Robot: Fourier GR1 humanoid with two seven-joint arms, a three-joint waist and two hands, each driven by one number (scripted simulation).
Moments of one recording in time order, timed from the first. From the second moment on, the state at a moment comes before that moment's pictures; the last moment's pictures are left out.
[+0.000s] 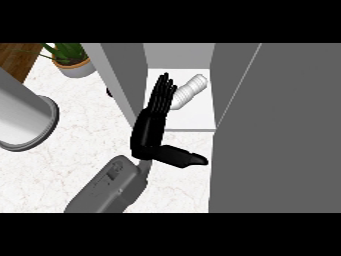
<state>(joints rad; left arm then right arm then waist) -0.50 0.05 -0.56 -1.15 0.62 0.31 -0.58 0.98 -0.11 0.16 -2.43 -0.16 0.42 -0.25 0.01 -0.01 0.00</state>
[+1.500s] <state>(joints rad) 0.17 0.50 -0.39 -1.81 0.81 0.14 -0.54 0.94 -0.39 0.53 -2.50 0.01 0.67 -0.24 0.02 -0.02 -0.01</state>
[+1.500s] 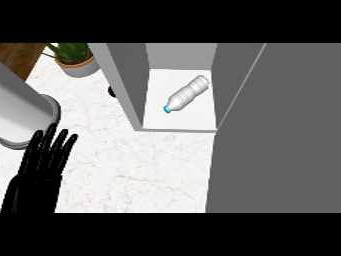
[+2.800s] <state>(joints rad) 0.32 0.72 -0.22 -1.90 0.95 -0.13 -0.52 0.70 -0.35 0.60 -2.49 0.00 0.45 -0.08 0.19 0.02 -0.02</state>
